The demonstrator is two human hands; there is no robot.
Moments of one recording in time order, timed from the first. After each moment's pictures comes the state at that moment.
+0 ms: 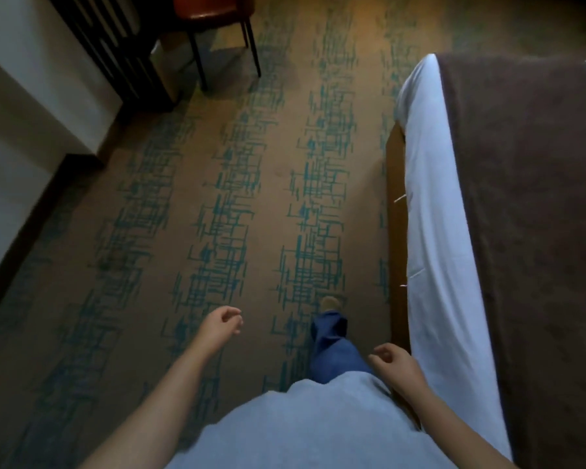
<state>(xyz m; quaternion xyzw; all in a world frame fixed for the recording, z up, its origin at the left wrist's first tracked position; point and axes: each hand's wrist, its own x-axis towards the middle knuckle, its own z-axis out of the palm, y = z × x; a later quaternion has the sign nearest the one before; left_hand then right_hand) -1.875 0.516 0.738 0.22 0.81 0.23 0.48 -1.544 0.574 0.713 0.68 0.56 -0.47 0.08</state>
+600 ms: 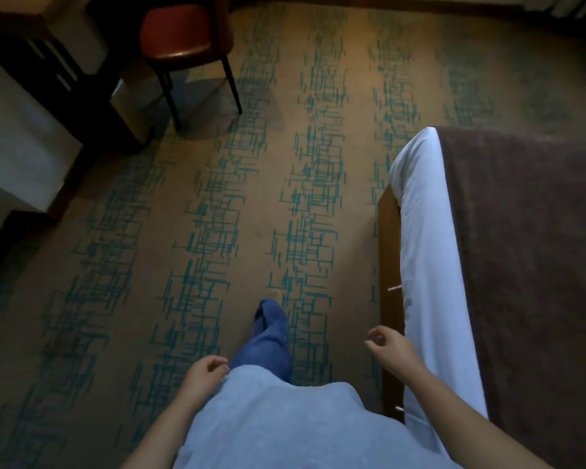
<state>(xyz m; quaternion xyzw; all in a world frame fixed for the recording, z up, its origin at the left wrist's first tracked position) -1.951 0.826 0.708 0.14 0.82 0.22 0.50 -1.640 0.984 0.719 0.66 0.60 -0.44 0.09</state>
